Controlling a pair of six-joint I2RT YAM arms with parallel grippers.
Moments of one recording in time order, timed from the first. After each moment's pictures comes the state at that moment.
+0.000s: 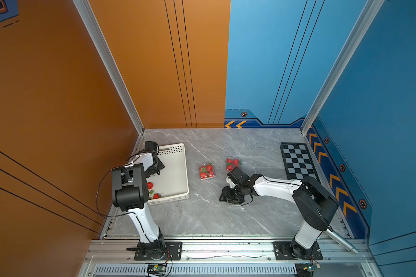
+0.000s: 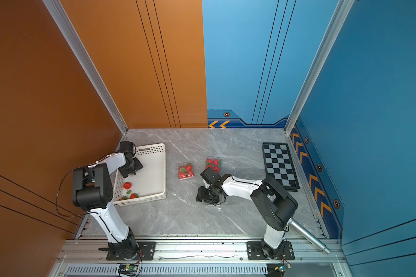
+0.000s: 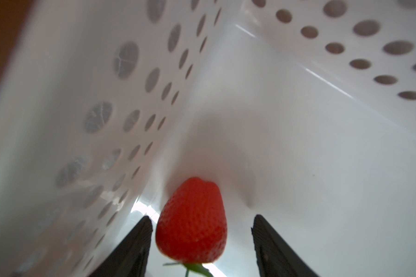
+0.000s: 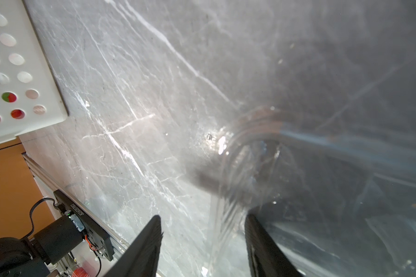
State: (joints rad) left arm 0.19 1.89 1.23 -0.57 -0.23 -0.52; right arm 0.78 1.75 0.98 -0.39 -0.37 0.83
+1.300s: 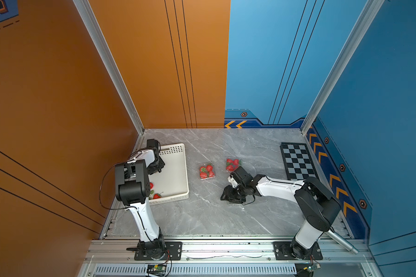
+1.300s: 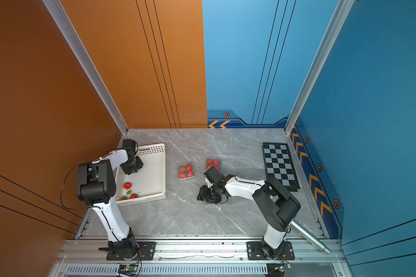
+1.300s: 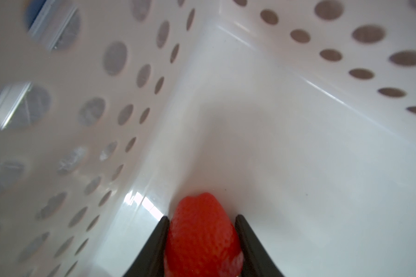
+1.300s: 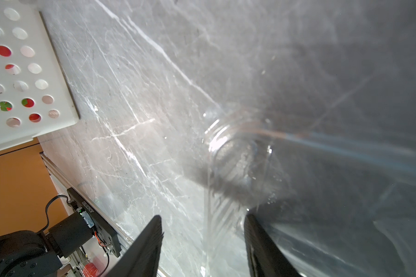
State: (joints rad) left arm 0.17 1.97 1.33 -0.62 -0.21 -0.52; right arm 0.75 1.72 0.93 -0.33 -0.41 0.83
